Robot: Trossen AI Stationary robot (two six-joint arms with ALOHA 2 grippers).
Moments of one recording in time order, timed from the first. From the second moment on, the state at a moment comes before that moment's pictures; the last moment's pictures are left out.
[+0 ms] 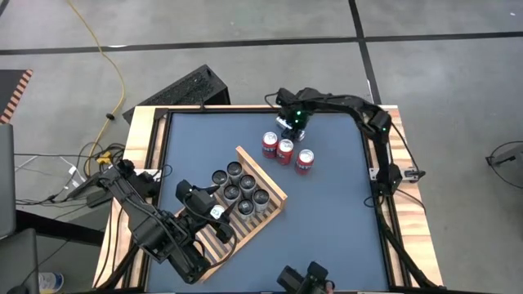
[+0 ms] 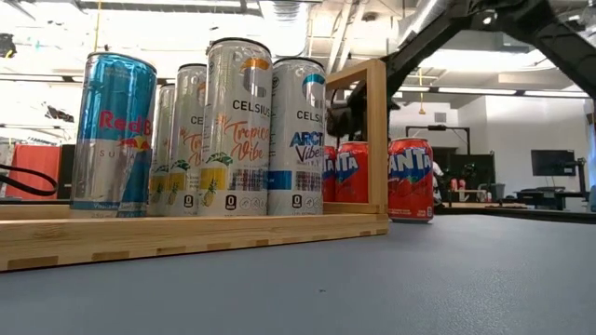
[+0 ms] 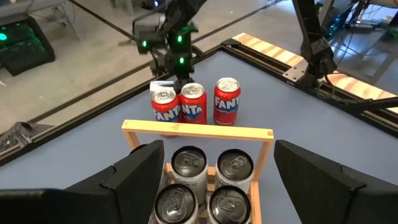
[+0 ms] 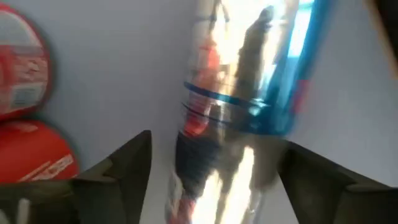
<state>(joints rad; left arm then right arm) -0.73 1.83 2.08 -1.57 -1.13 -1.39 -0.65 2.12 1.59 -0.93 -0.02 -0.07</state>
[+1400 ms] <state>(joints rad) -0.71 1.63 2.08 -1.12 -1.26 -0.93 0.03 1.29 1.59 -0.78 0.52 0.25</state>
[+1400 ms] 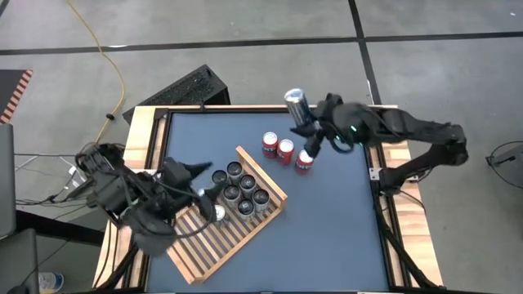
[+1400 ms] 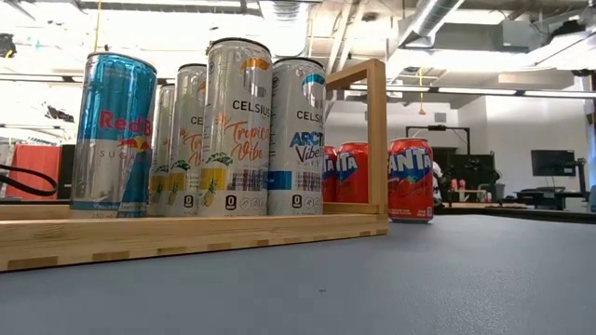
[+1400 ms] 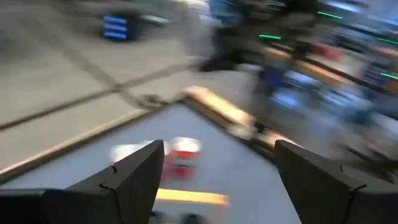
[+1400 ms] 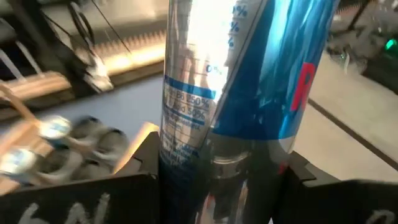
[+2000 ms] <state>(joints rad) -0.42 1.60 1.99 -0.37 -0.86 -0.19 0.49 1.54 1.59 -0.66 1.44 0.45</state>
